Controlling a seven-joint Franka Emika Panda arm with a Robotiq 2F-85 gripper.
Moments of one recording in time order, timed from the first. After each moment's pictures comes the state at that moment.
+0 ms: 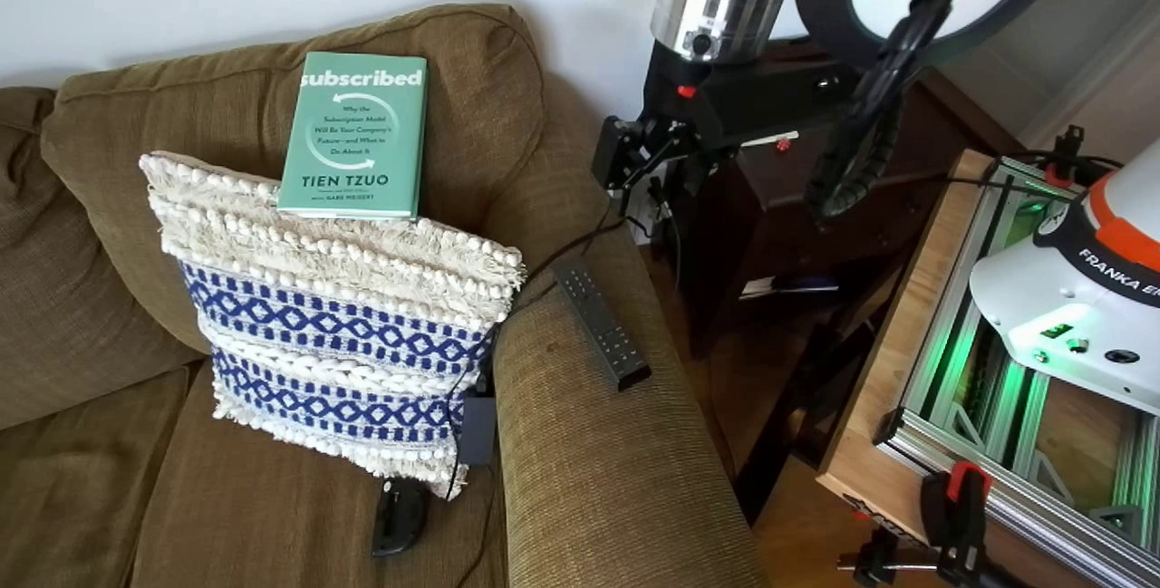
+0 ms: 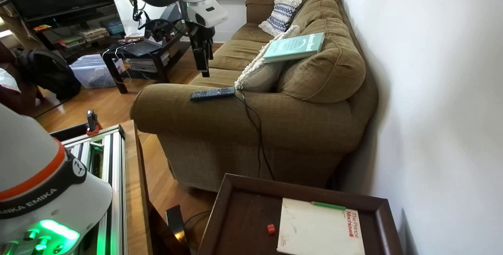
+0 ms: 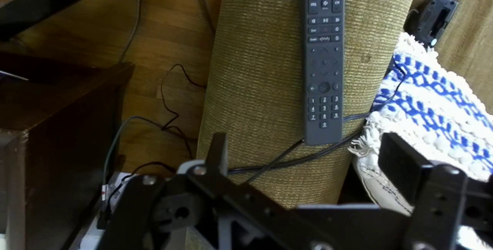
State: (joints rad) arm 0.20 -0.07 0.32 -2.61 0.26 2.65 0.73
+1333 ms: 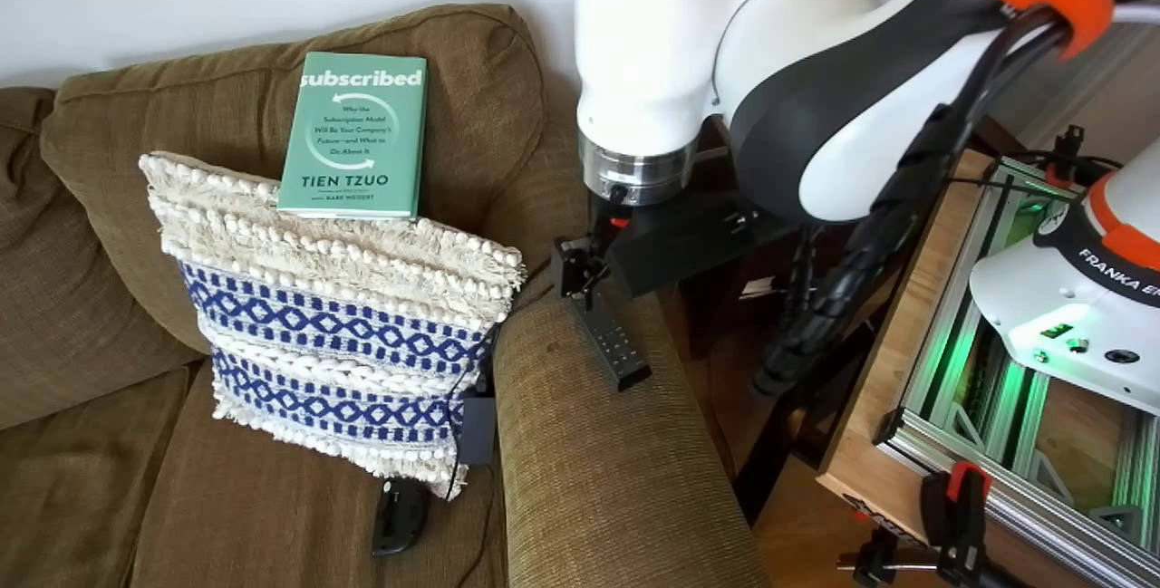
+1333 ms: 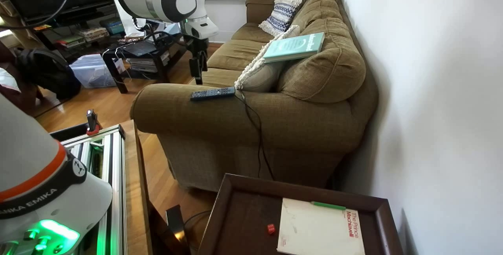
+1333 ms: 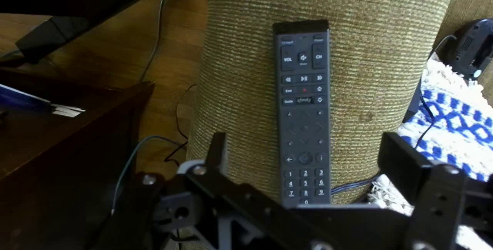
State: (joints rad) arm 0.36 0.23 0.30 -2.43 -0.06 2.65 1.15
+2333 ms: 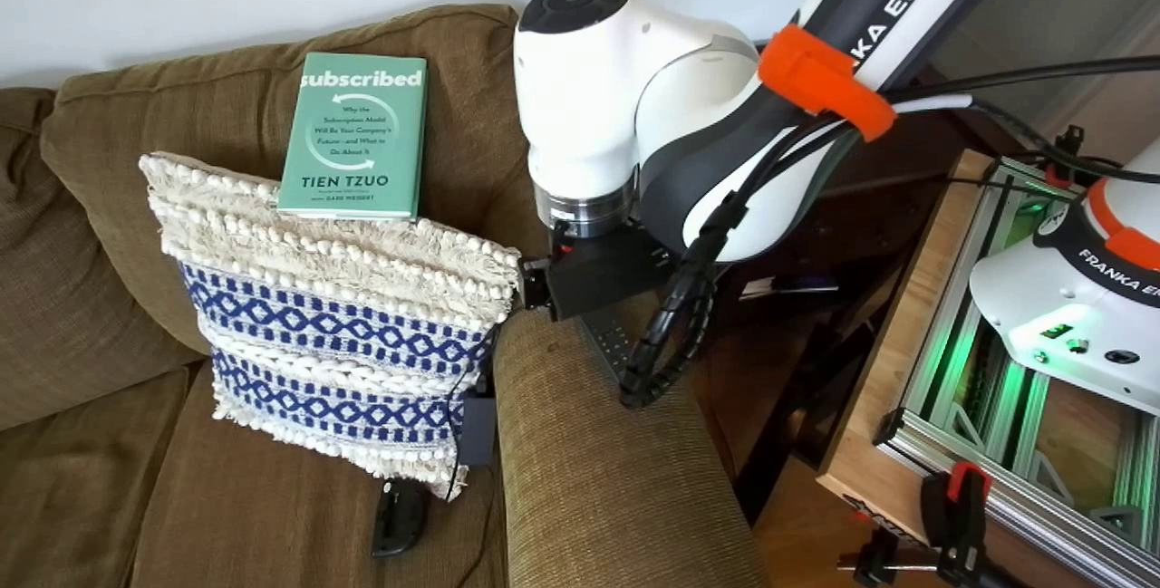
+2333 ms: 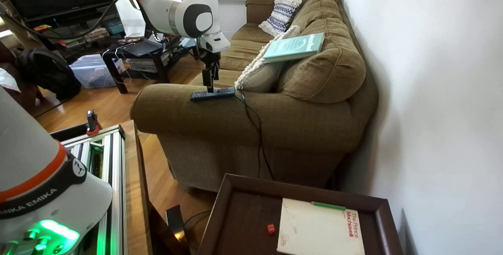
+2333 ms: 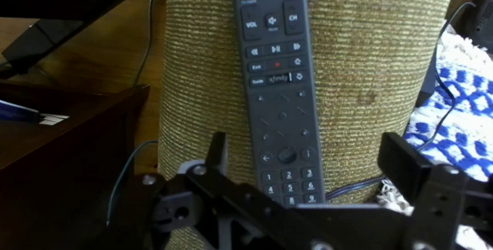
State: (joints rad) arm 0.46 0.44 0.17 -2.28 -0.08 2.69 1.21
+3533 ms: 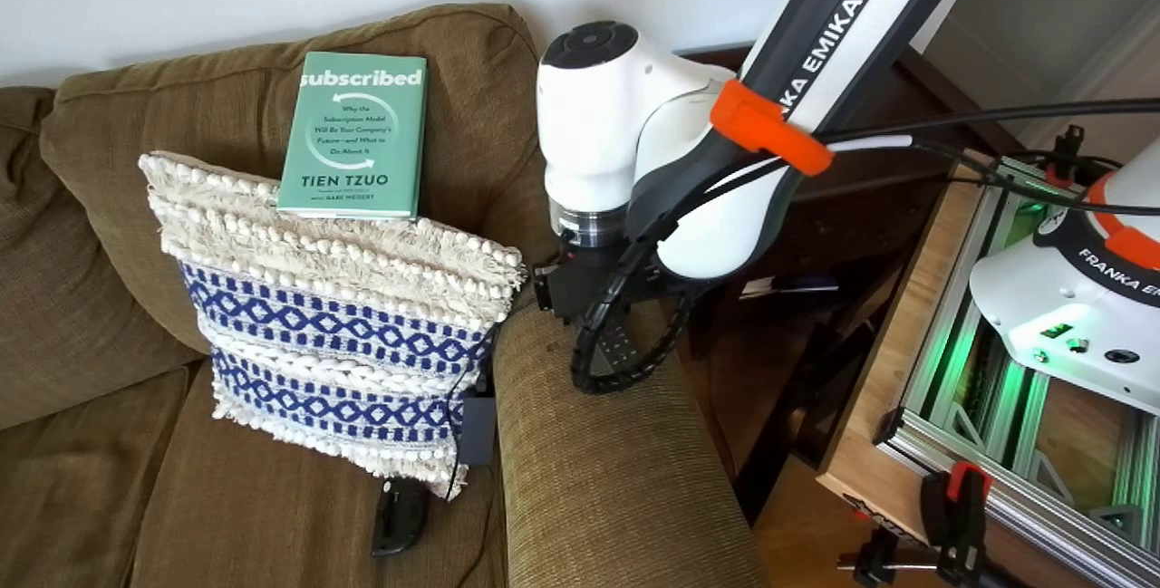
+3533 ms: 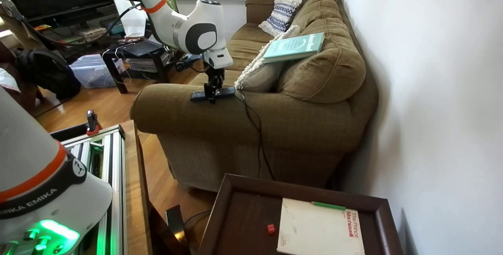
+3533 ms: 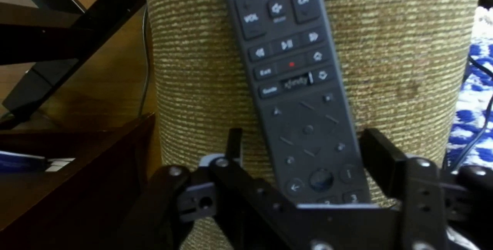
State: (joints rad) arm 0.46 0.53 0.14 -2.27 0.05 2.78 1.21
